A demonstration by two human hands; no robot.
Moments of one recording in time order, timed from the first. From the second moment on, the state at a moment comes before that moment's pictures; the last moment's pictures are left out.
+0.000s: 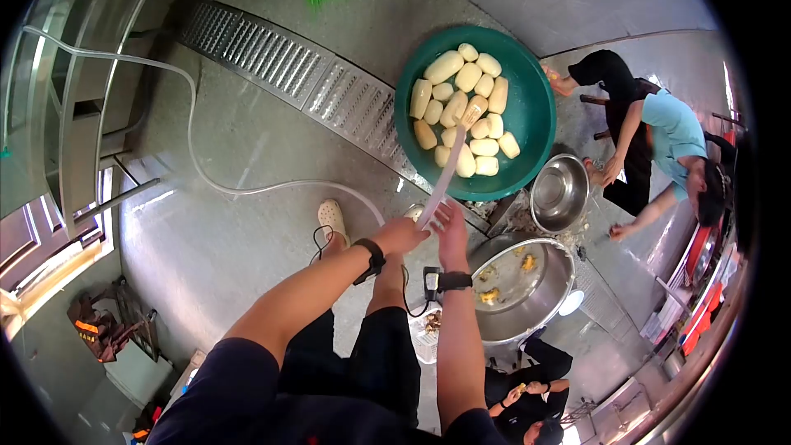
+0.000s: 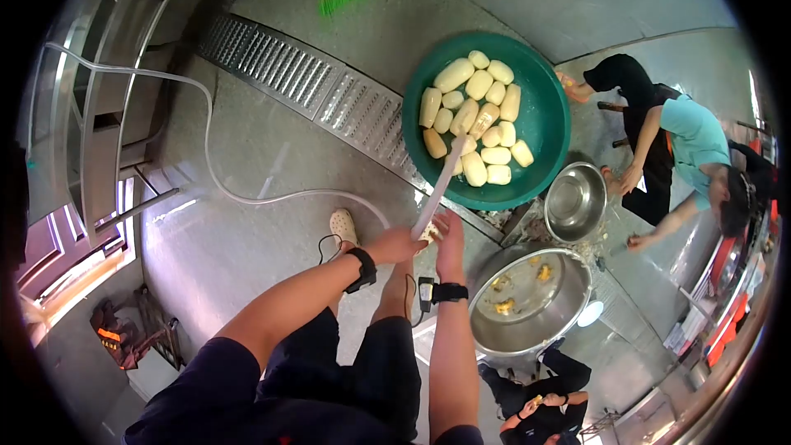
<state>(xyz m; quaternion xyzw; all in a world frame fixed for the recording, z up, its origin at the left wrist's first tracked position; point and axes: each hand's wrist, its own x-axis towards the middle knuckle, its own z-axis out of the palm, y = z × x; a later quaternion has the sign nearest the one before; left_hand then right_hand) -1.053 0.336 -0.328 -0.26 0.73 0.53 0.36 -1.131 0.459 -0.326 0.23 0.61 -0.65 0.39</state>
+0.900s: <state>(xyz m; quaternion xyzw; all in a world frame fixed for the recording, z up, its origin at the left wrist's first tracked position) -0.989 0.341 -0.565 -0.22 0.81 0.52 0.17 -1.037 0.494 -0.625 0.09 0.81 -0.31 0.49</state>
